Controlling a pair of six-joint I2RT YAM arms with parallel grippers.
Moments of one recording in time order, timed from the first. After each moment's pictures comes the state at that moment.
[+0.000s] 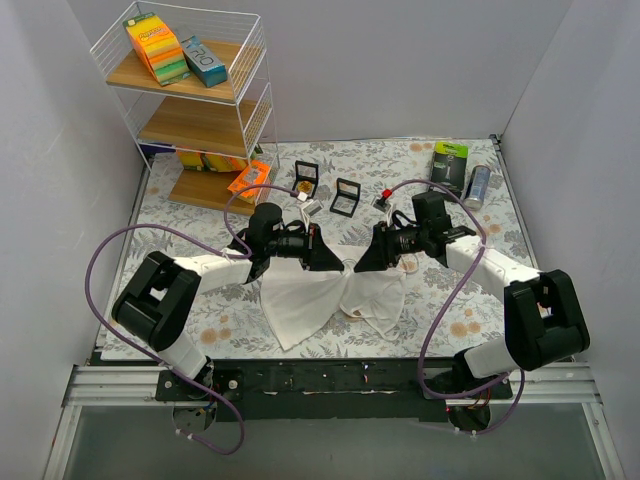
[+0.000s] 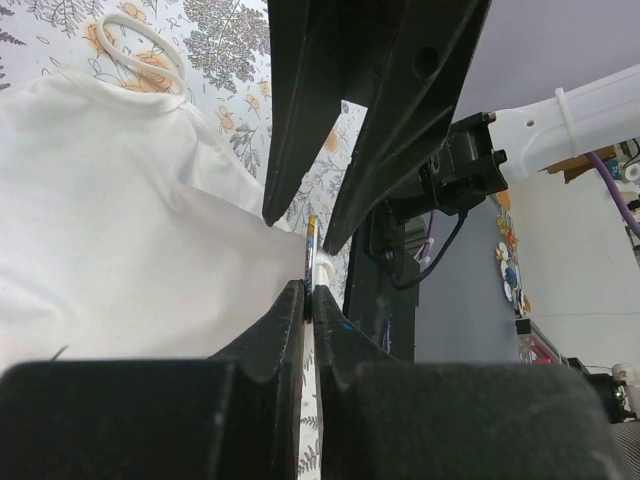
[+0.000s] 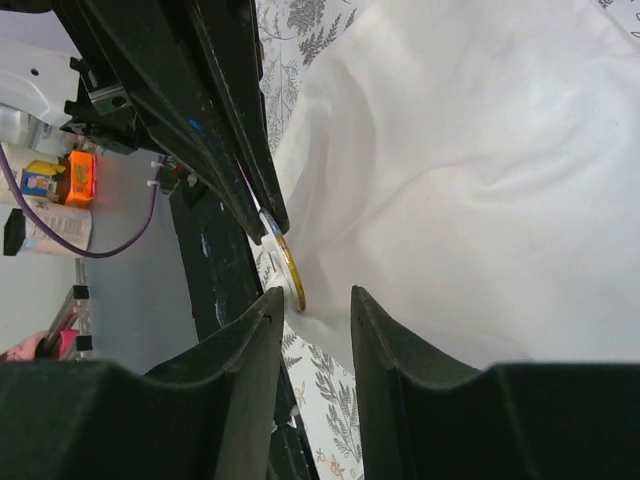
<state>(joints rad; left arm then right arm) -0.57 1.61 0.76 0.55 0.96 -0.57 0.38 1.43 0.83 -0.19 -1.03 0.12</state>
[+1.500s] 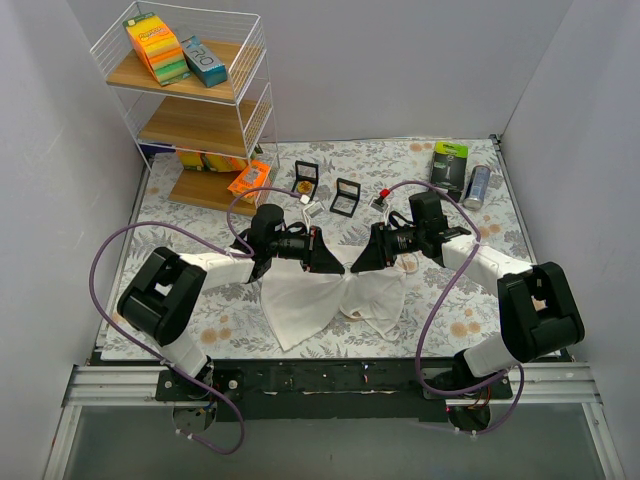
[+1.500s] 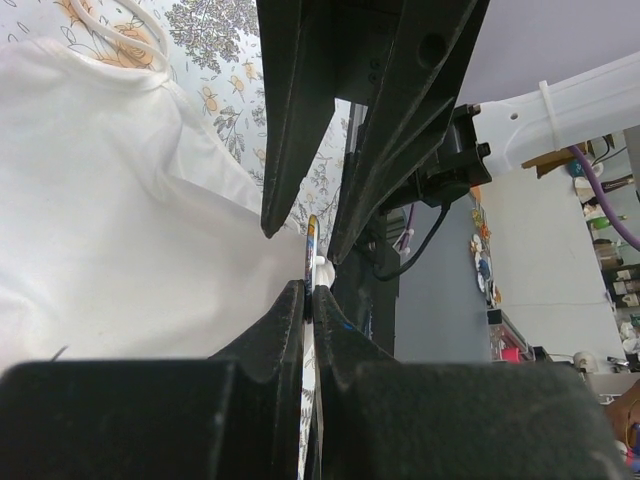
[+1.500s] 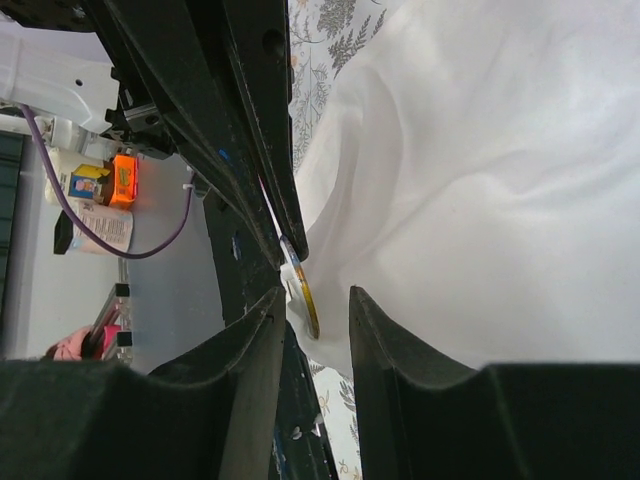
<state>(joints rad) -0.57 1.65 0.76 0.58 1.01 -0.62 0.37 1.48 0.81 -0.08 -1.10 0.23</state>
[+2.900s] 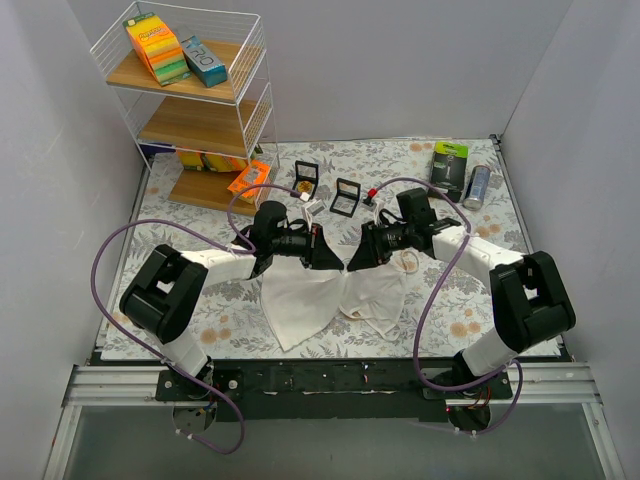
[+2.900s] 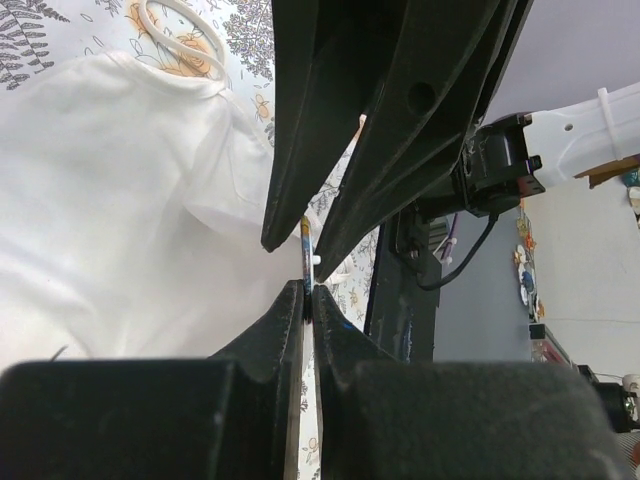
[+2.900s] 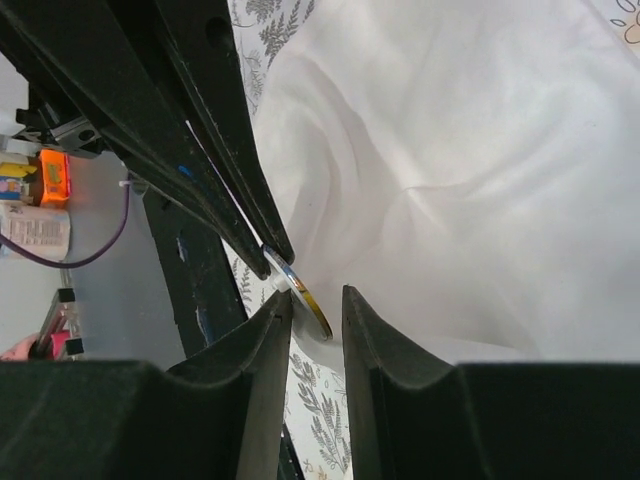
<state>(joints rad) -0.57 1.66 0.80 0.49 0.95 -0.53 0.43 1.55 0.91 -0.21 -0.96 0.14</state>
